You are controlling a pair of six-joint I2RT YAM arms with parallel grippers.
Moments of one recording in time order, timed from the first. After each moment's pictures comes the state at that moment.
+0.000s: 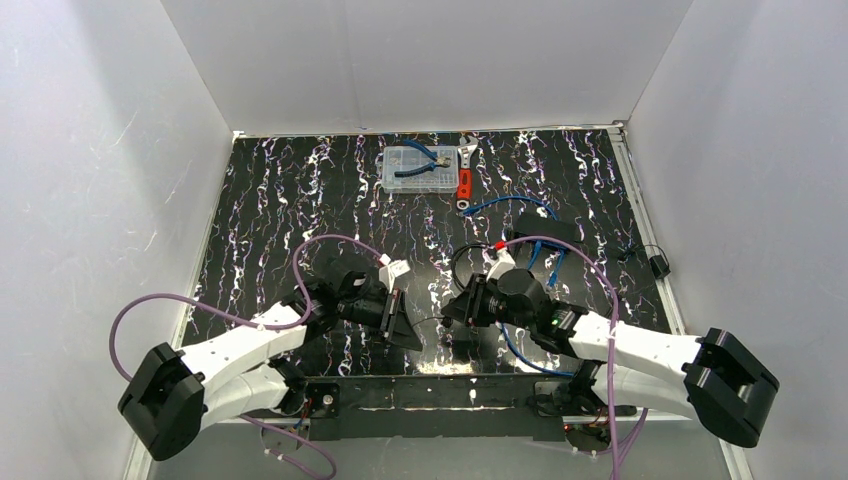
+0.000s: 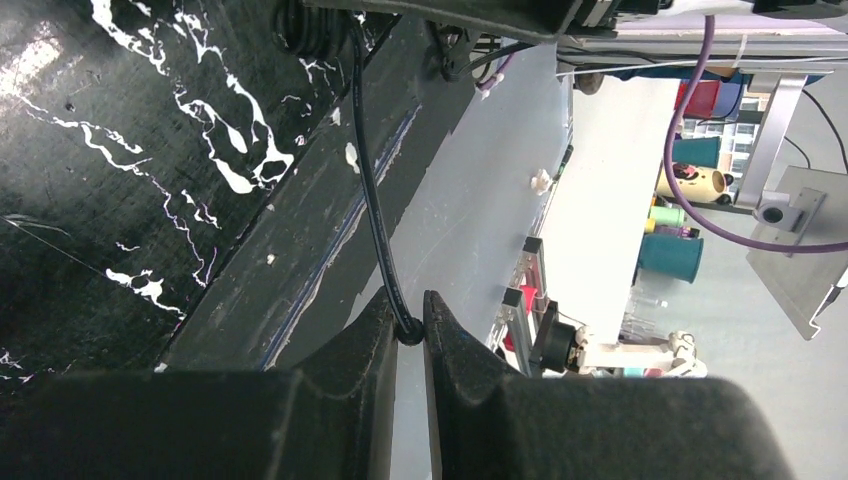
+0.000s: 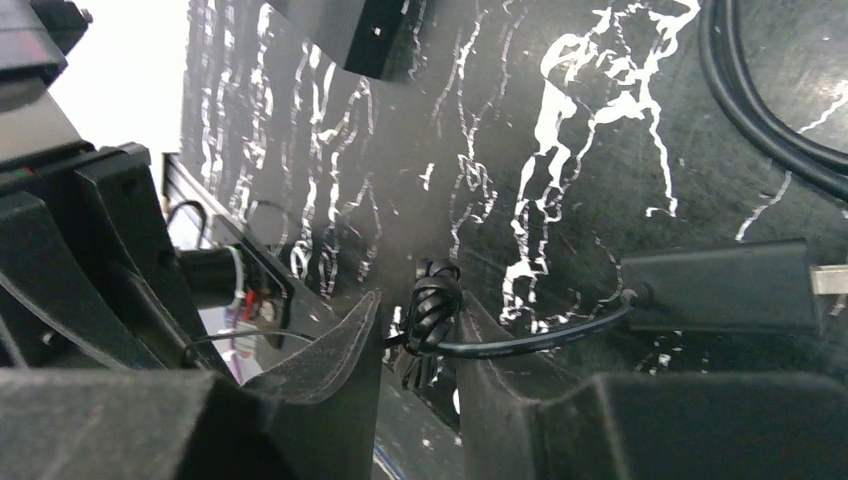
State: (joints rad) left arm -0.74 1.03 0.48 -0.17 0.81 -0.76; right arm 0.94 1.03 0.37 0.19 -0.07 0.95
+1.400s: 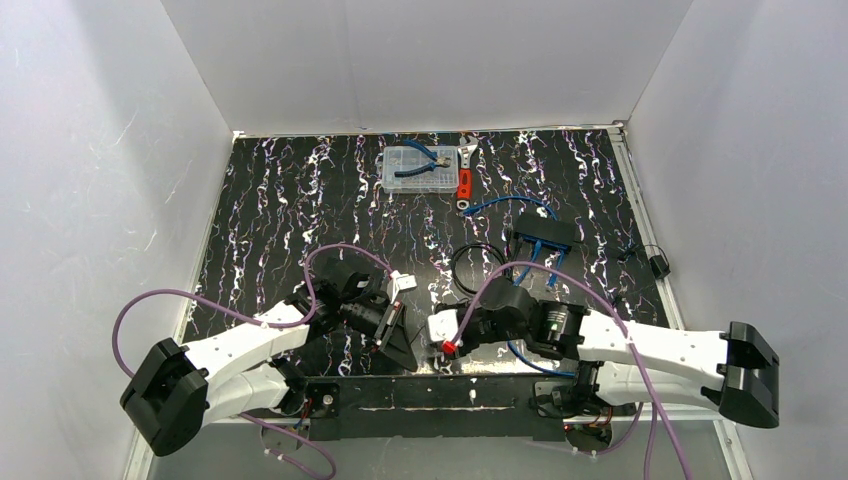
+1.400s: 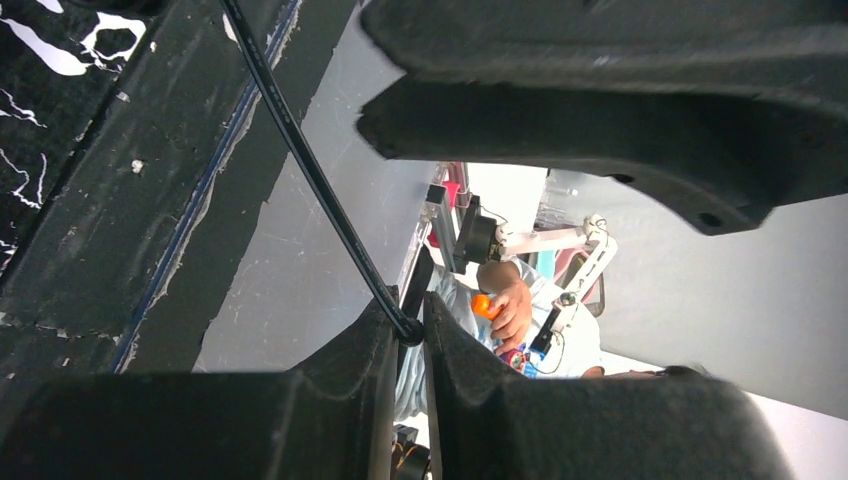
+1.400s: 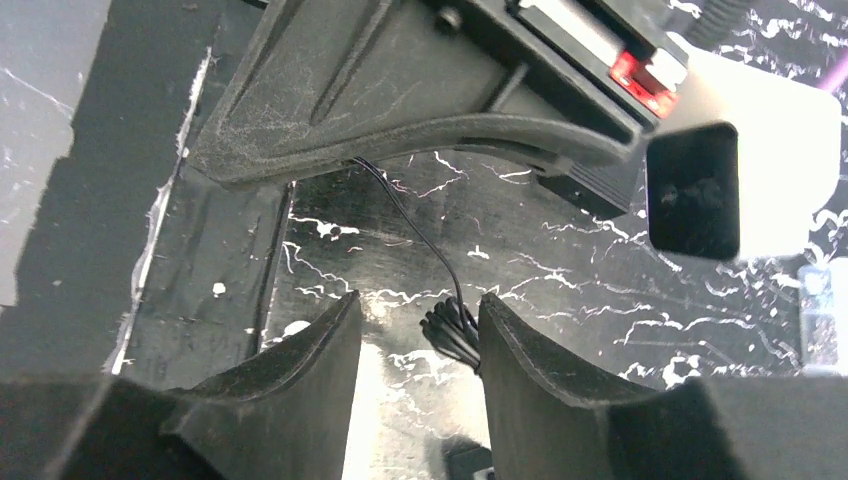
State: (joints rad) left arm -0.76 1.06 0.48 -0.23 1.08 -0.80; right arm 1.22 0.98 0.61 -0.10 -0.31 -0.54
